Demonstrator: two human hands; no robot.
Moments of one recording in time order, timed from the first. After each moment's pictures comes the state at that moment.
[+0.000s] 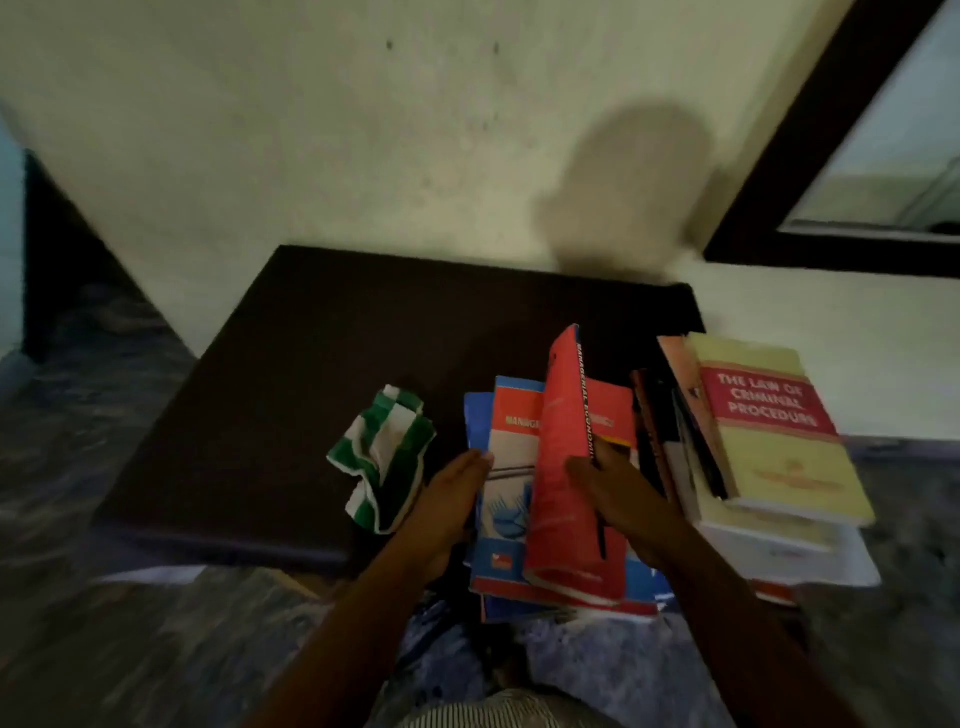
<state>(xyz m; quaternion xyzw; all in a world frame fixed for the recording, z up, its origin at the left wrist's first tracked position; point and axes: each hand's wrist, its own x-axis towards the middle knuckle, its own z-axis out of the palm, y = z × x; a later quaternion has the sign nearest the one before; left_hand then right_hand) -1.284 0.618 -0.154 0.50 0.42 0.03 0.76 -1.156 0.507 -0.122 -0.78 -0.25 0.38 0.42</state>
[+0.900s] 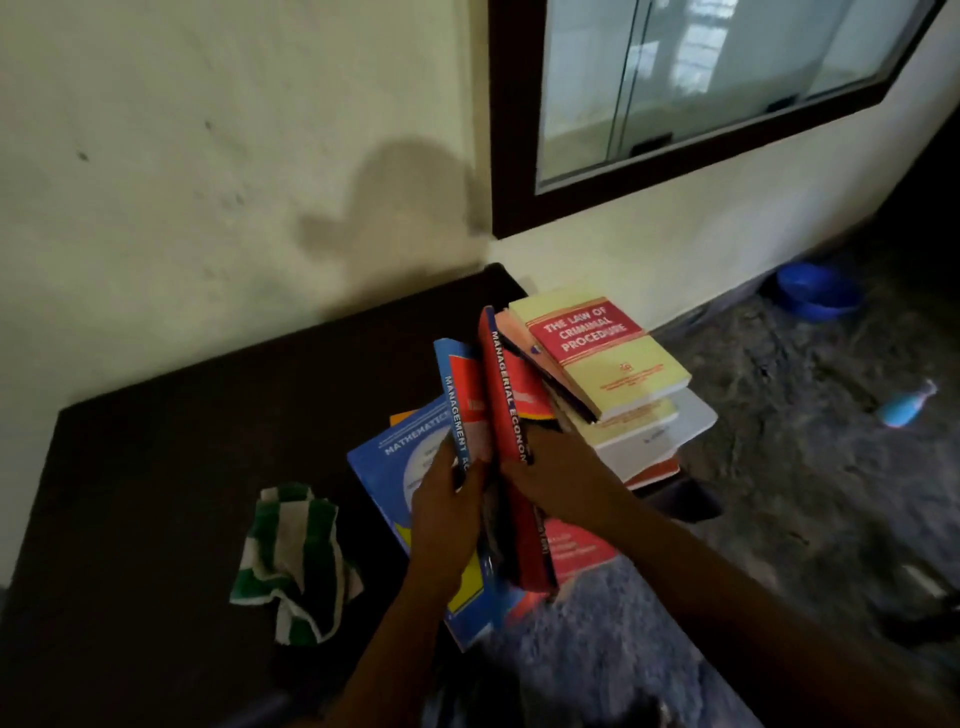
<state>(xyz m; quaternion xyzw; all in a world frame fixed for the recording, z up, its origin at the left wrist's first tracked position) -1.243 0.574 -0.132 0.74 0.25 0.09 0.62 -1.176 0.467 -0.104 -0.89 -0.23 0.18 0.36</state>
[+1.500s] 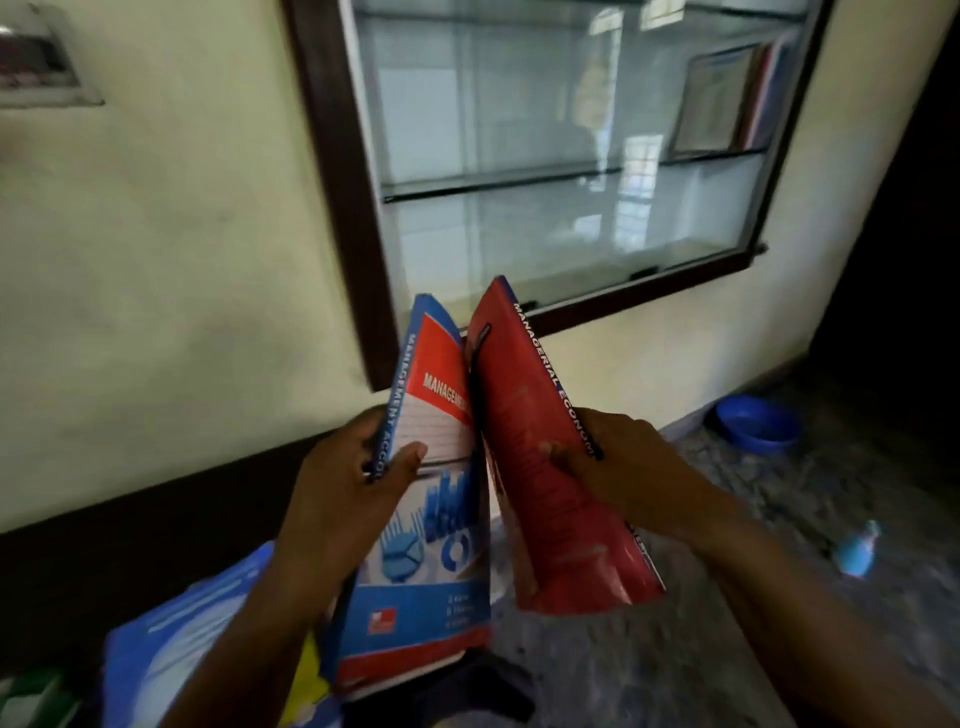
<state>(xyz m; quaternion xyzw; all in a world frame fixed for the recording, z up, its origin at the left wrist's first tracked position) -1.126 0.396 0.015 0.83 0.08 0.24 0.50 -1.043 0.190 0.033 -0.89 -0.31 0.02 0.34</state>
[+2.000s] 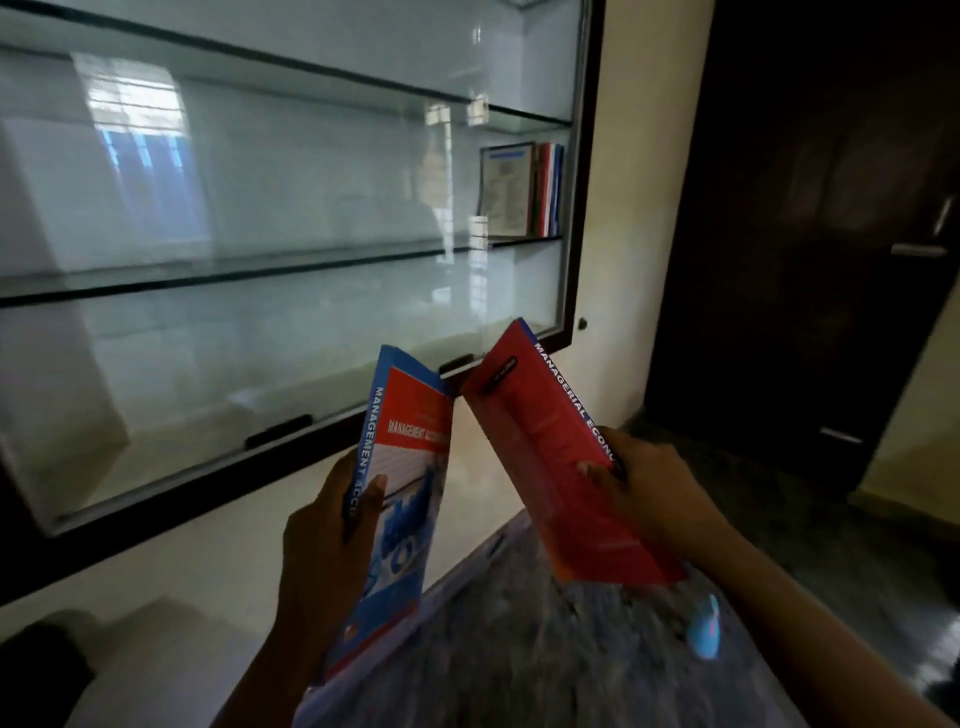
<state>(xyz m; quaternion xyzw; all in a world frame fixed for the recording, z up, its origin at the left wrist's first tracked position) -0.805 0.179 -0.016 0.85 0.01 0.30 0.44 -0.767 -0.078 0.028 -0.94 -0.14 -0.16 0.27</state>
